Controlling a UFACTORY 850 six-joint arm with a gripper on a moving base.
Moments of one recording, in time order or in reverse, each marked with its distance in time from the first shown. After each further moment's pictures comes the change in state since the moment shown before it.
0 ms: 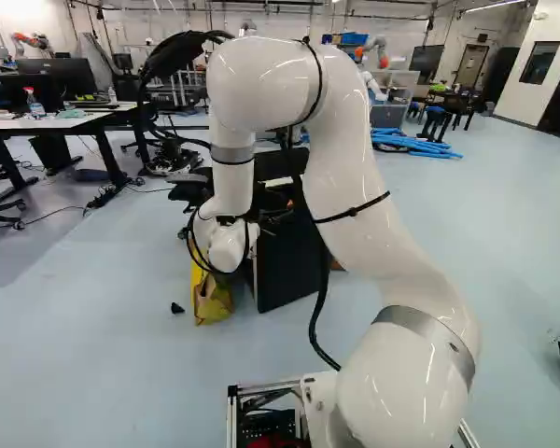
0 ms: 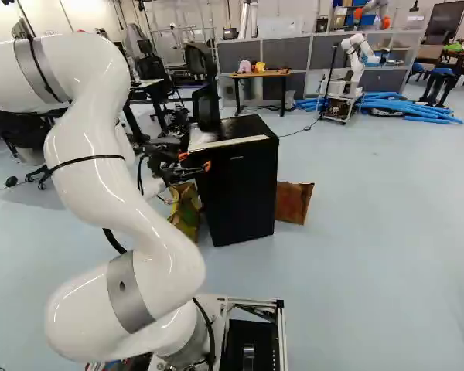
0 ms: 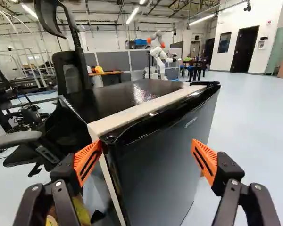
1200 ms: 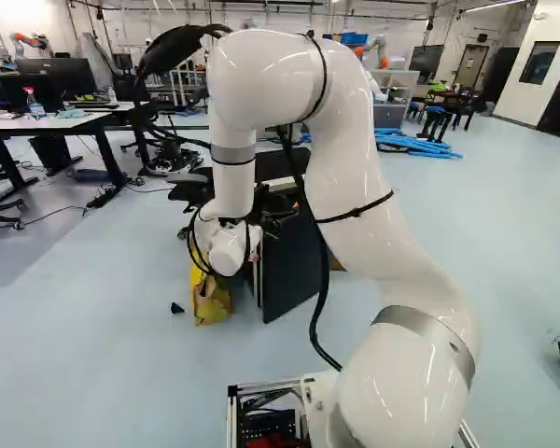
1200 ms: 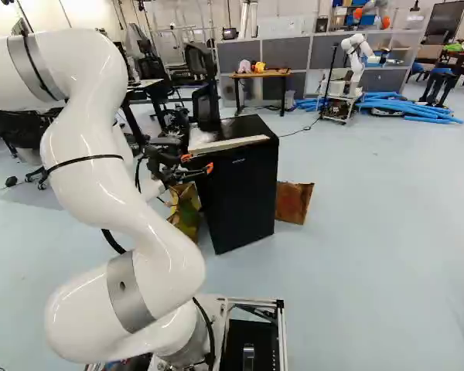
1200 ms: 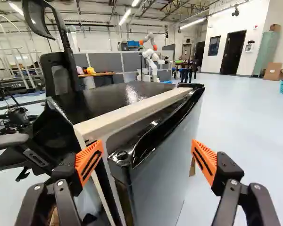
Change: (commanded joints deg) arm 1.1 1.8 3.3 4.1 0.8 0.0
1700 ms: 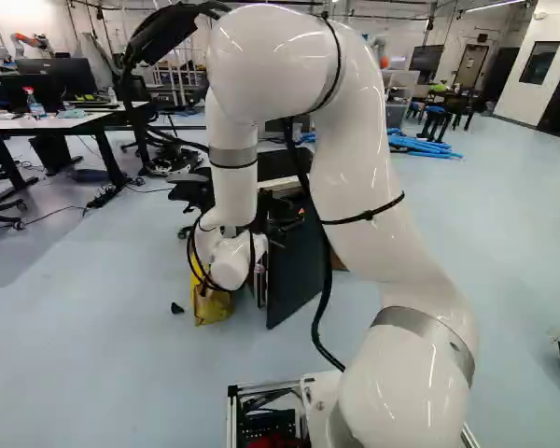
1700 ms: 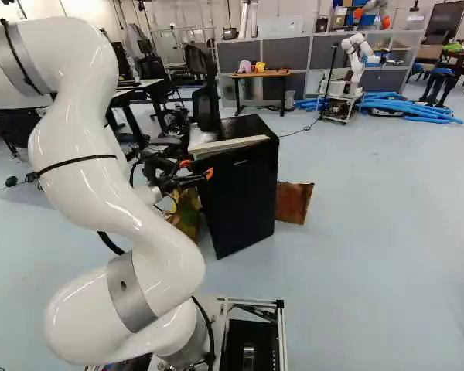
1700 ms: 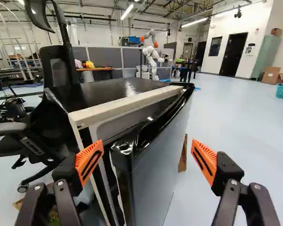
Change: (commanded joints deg) arm 3.0 3.8 7.1 2.4 0.0 0.0
